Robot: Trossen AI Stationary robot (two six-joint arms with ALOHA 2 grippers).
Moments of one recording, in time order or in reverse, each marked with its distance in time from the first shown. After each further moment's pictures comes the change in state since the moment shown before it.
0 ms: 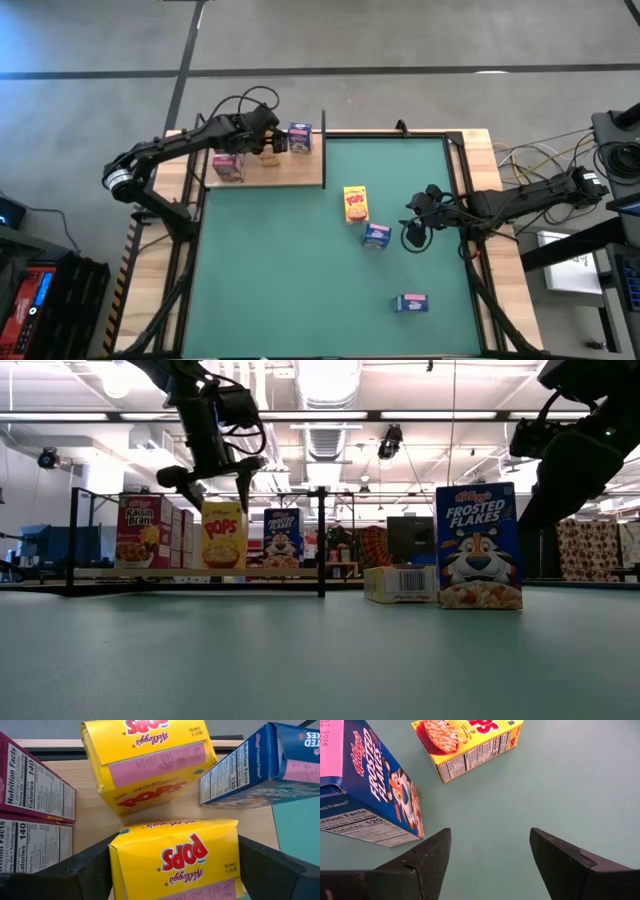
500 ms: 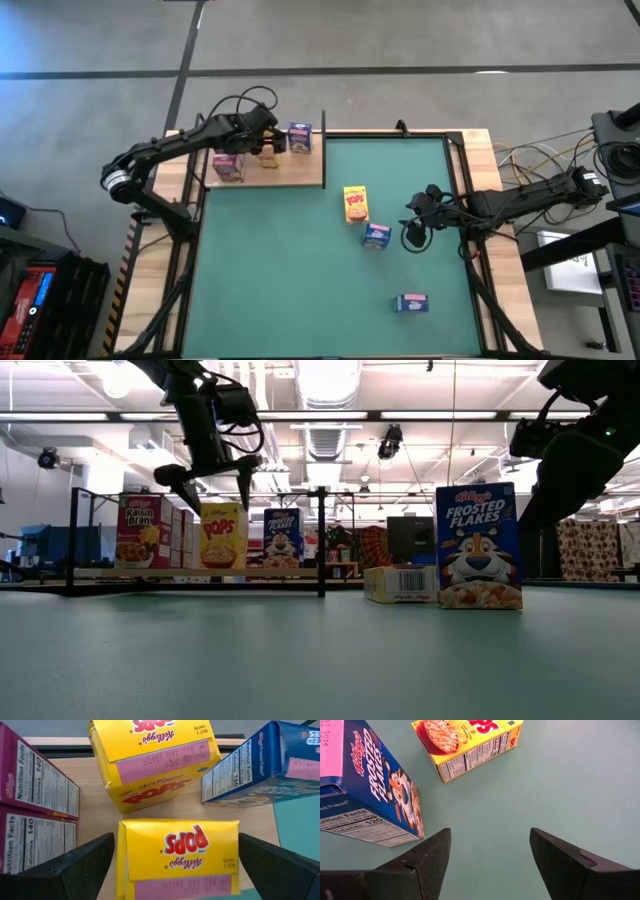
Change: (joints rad) left arm 0.000 -0.011 0.000 -0.019 0.004 -0.005; right arm 0.000 0.000 0.000 0.000 0.000 0.000
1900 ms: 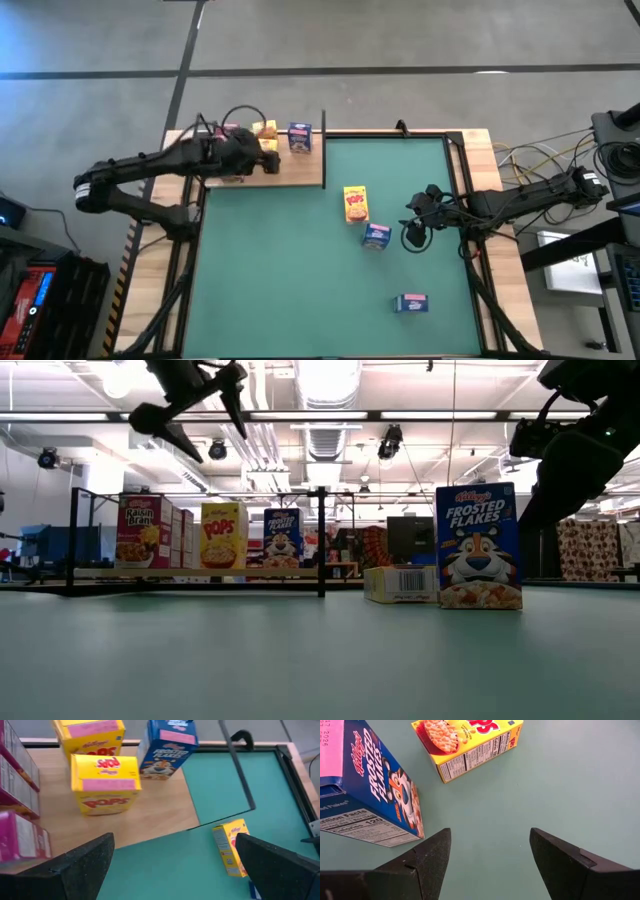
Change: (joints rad) left arm -0.351 -0.280 0.001 -0.080 -0.112 -0.181; right arm 0.000 0.000 0.000 0.000 0.000 0.000
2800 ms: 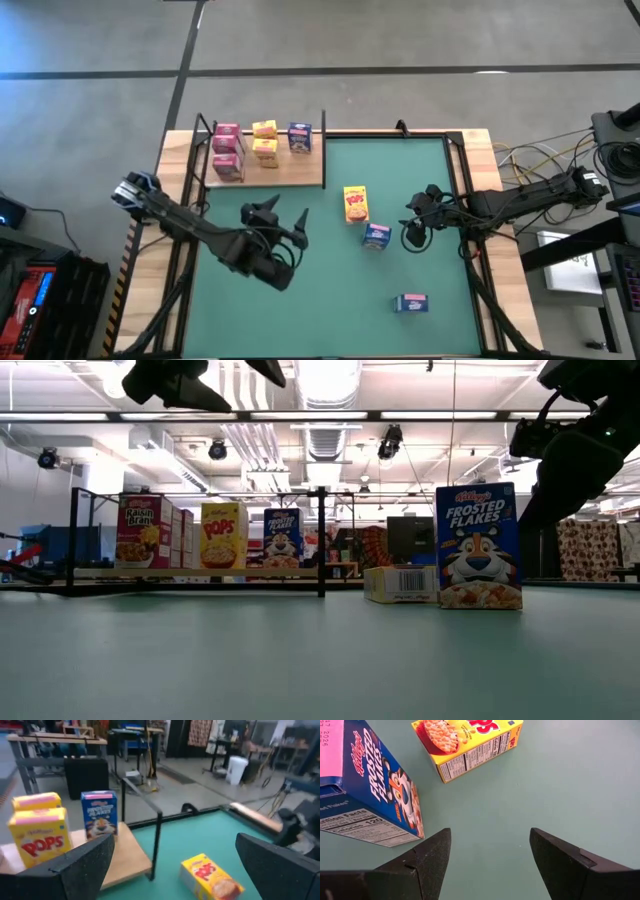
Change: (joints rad) left arm -0.733 0.417 0.000 0.188 -1.041 -0.250; right arm 0.000 0.000 0.000 0.000 0.000 0.000
